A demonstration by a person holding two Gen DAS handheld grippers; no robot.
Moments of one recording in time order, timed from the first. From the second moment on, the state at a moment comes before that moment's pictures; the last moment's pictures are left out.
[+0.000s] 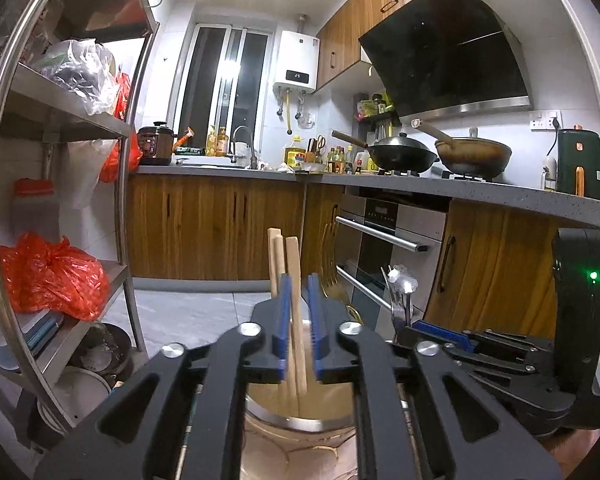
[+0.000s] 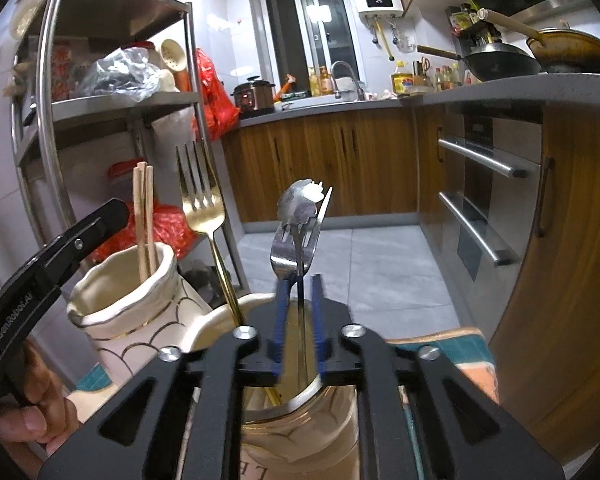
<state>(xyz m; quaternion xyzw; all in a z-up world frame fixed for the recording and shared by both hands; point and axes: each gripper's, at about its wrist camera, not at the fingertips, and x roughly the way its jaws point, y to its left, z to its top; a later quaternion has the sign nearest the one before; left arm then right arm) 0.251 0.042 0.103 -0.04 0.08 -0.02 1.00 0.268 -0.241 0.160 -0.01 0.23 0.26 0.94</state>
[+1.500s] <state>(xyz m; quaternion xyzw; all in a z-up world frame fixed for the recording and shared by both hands) 0.156 0.020 0.026 -0.02 0.27 -0.04 0.96 0.190 -0.304 0.110 -0.07 0.38 0.25 0.89</state>
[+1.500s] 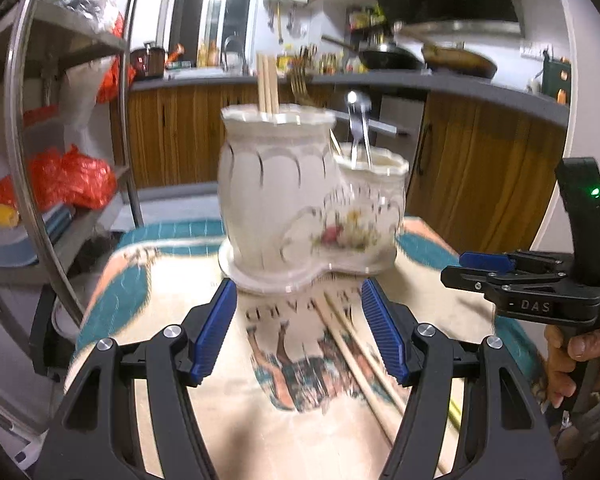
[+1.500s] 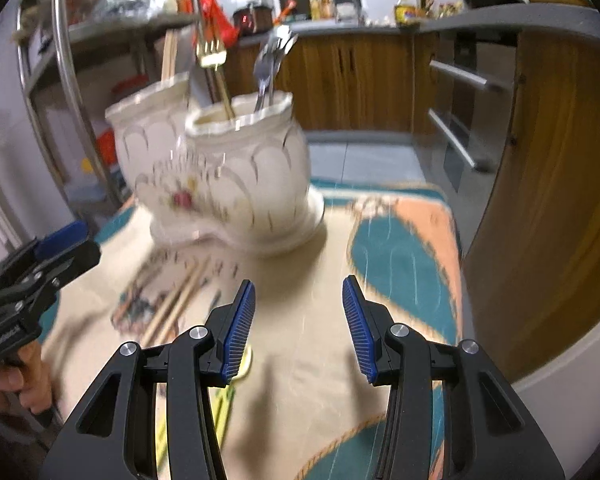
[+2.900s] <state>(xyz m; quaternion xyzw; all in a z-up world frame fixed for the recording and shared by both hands) 0.175 -0.016 -0.016 0.07 0.44 -0.06 0.89 0.168 -0.272 0.090 -0.21 0.53 0.31 0.76</state>
